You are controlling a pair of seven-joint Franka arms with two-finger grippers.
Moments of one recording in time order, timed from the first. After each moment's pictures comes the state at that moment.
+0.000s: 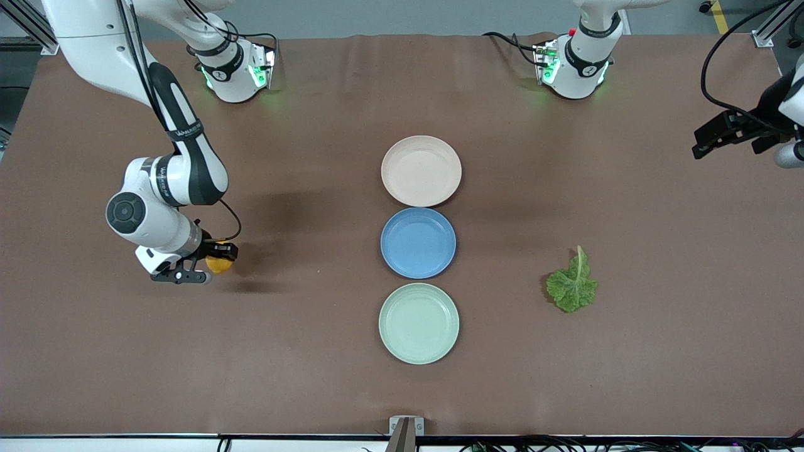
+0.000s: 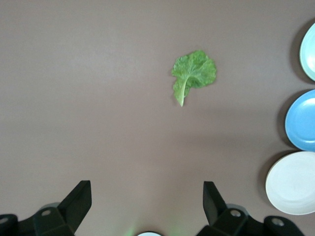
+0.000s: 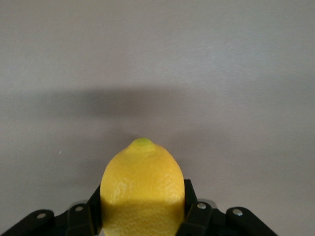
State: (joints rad) left arm 0.06 -0.05 -0.12 -1.57 0.03 1.48 -0.12; right arm 0.19 0.43 -0.10 -2.03 0.11 2.40 0.02
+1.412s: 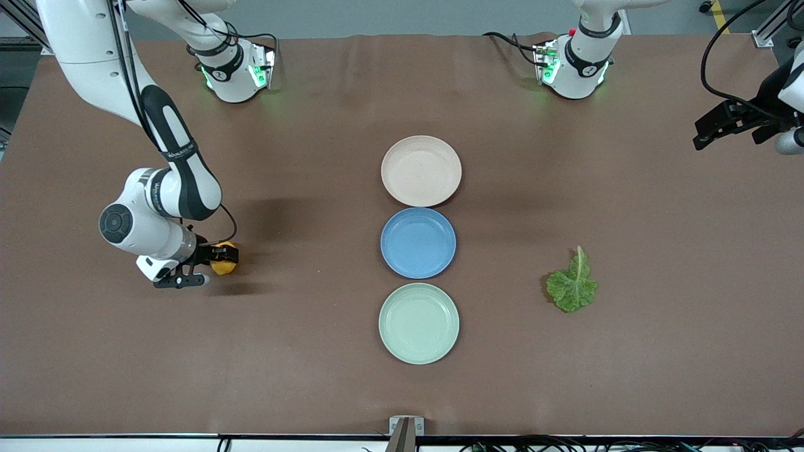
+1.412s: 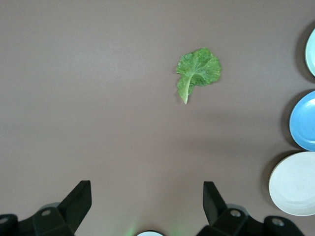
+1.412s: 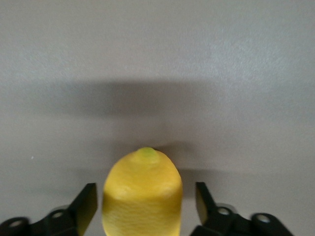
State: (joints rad) left arm 0.08 -0.08 -0.11 -1.60 0.03 1.50 -0.12; right arm 0.13 0.51 -0.09 -2.00 0.23 2.45 -0.18
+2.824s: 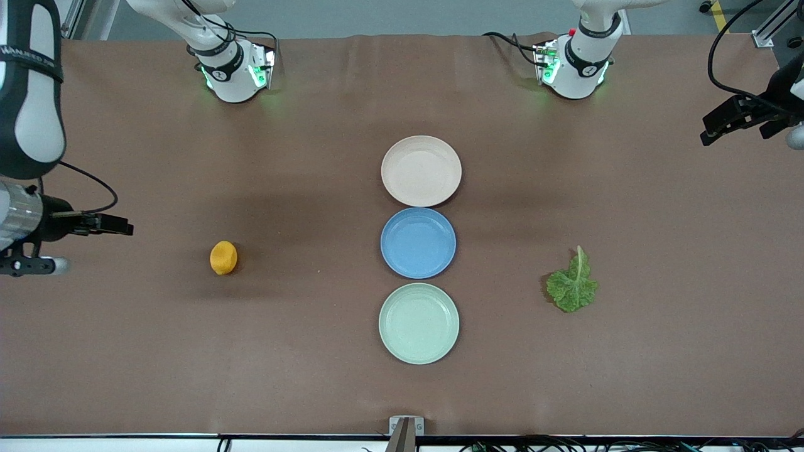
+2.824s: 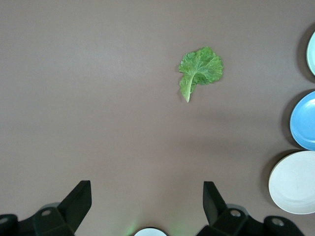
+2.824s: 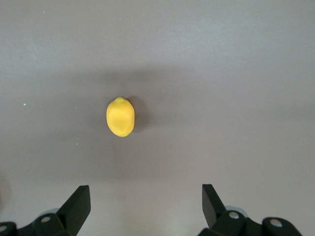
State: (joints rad) left arm 0.08 -0.08 -0.11 -1.58 0.03 1.48 -0.12; right arm 0.06 0.30 -0.18 -1.46 0.09 1.59 -0.10
